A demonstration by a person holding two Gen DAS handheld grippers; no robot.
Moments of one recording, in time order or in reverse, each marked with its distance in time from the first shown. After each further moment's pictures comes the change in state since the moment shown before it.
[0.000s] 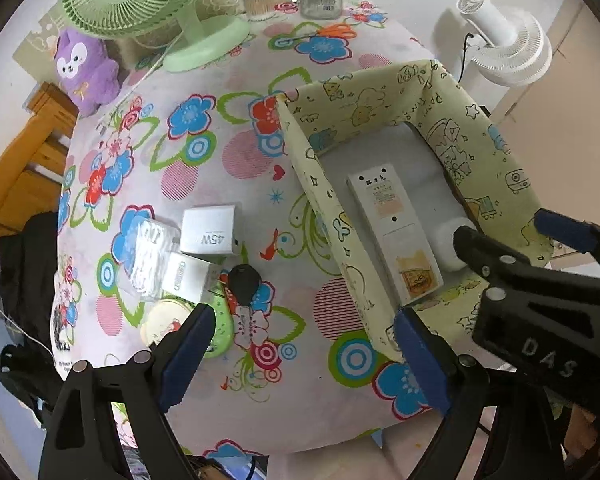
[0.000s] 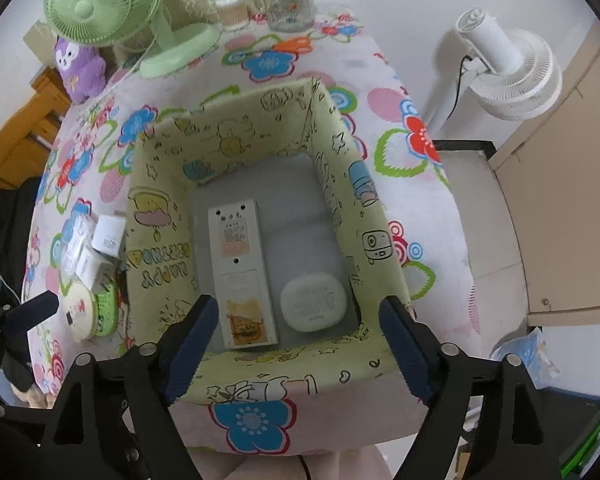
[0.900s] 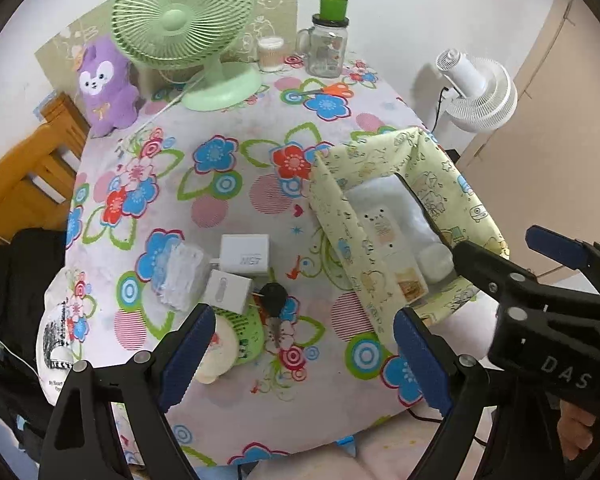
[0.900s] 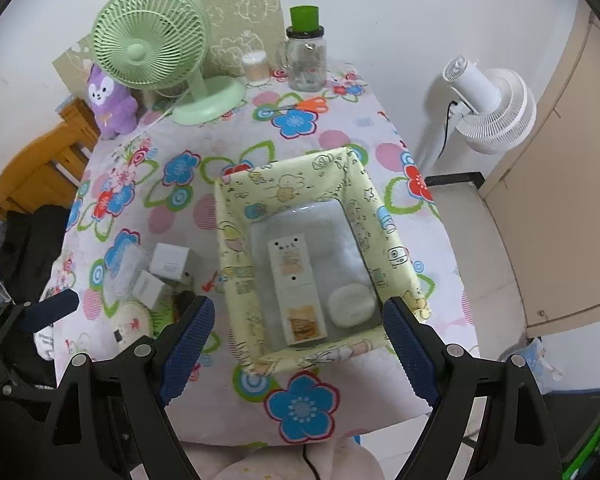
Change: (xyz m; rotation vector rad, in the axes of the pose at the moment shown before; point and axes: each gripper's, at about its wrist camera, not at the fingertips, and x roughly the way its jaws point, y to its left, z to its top) left arm -0.054 0.061 -0.025 -0.015 -0.174 -0.121; right arm -0.076 0.052 -0.019 0.015 -0.159 -0.017
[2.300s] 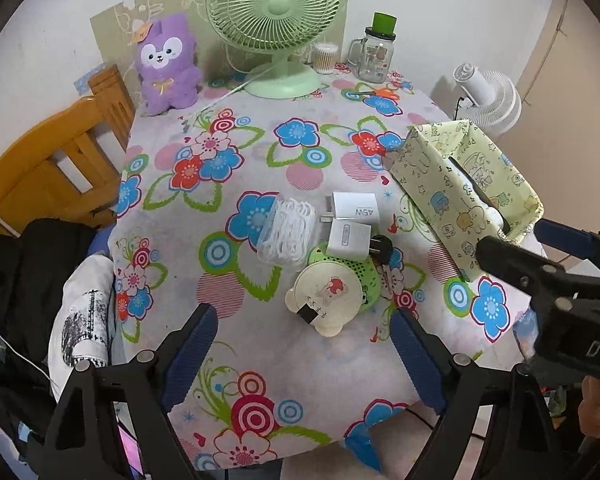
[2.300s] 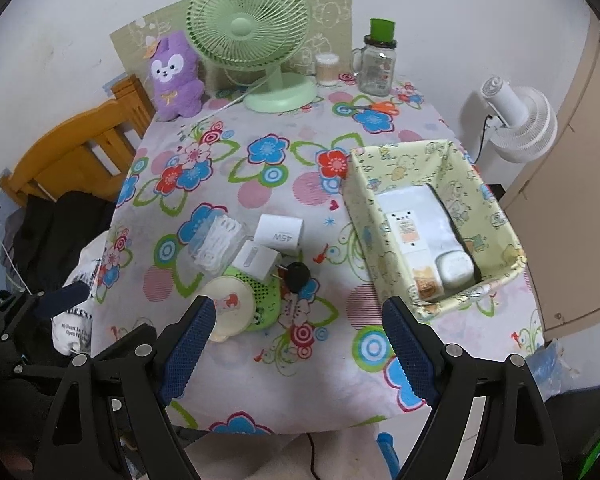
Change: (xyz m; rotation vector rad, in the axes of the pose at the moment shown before) left arm -0.017 0.131 -0.080 0.013 -0.081 -0.017; right arm -0.012 0.133 -0.054 -0.041 -0.053 0.039
